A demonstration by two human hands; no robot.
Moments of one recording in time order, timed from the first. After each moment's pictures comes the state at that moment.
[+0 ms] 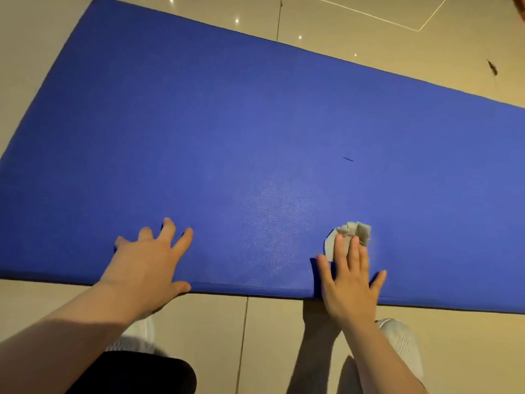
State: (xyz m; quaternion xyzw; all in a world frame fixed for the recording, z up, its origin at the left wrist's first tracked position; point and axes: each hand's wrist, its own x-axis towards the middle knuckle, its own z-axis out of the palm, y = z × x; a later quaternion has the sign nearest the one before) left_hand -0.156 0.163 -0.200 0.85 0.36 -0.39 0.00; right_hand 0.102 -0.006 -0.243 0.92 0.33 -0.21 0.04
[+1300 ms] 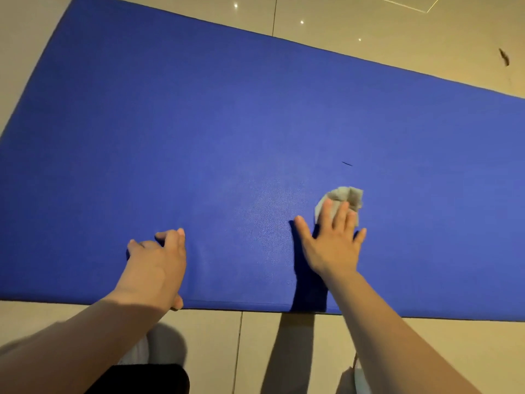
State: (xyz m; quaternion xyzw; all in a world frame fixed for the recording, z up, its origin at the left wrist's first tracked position) left_hand -0.119 0.171 -0.195 0.83 0.37 -0.43 -0.01; right_hand 0.137 0.080 -0.239 0.91 0.35 -0.23 0.06
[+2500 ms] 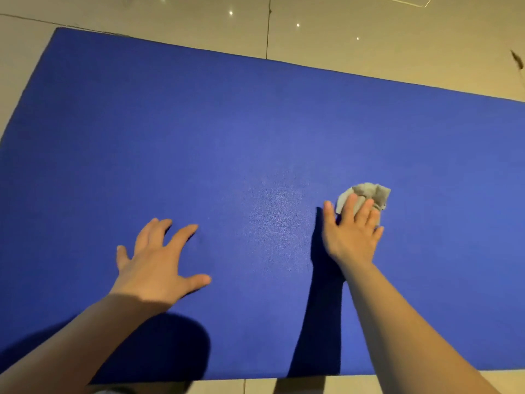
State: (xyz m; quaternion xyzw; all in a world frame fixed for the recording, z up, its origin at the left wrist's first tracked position) left_hand -0.086 0.255 -0.200 0.77 0.51 -0.24 0.29; right_hand 0.198 0.160 -0.250 0.94 0.24 -0.23 -0.04
